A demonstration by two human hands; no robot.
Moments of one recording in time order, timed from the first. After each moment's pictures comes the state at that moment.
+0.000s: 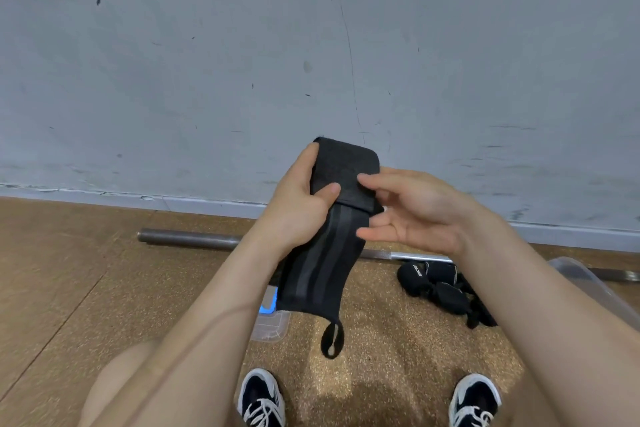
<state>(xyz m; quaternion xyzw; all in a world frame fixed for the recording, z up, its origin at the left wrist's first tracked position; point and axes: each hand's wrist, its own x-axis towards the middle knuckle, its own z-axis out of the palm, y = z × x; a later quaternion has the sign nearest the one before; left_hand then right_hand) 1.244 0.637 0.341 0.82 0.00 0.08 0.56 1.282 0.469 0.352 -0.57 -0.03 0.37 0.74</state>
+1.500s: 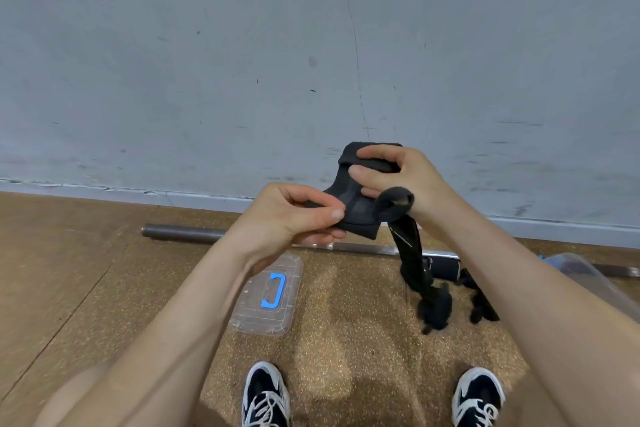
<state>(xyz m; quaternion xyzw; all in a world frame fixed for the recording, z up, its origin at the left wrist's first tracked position) 1.213 0.661 0.349 0.69 0.07 -0.08 0.72 1.300 0.486 0.327 -0.76 -0.15 0.11 0.63</state>
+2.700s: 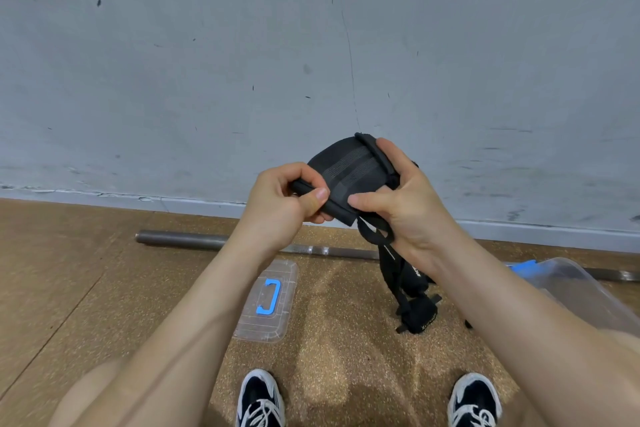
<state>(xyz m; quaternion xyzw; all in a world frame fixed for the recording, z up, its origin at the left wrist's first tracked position) 1.226 0.653 0.351 0.78 0.02 0.08 0.62 1.265 0.488 0.333 -0.58 -0.08 0.13 0.80</state>
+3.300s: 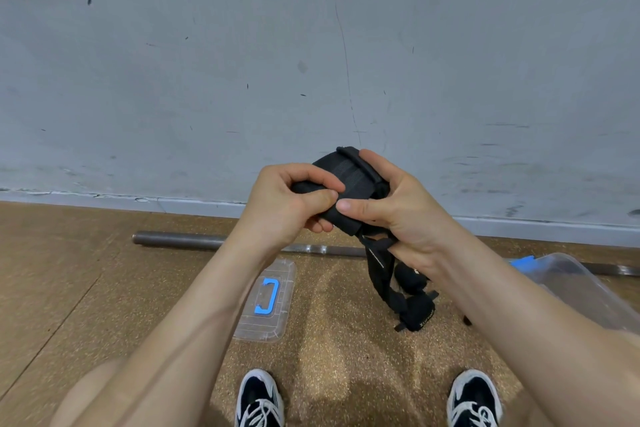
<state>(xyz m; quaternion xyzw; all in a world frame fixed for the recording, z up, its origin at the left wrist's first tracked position) 1.226 0.641 0.360 0.77 0.03 0.06 0.63 1.265 0.482 0.329 -0.55 -0.10 0.20 0.81</state>
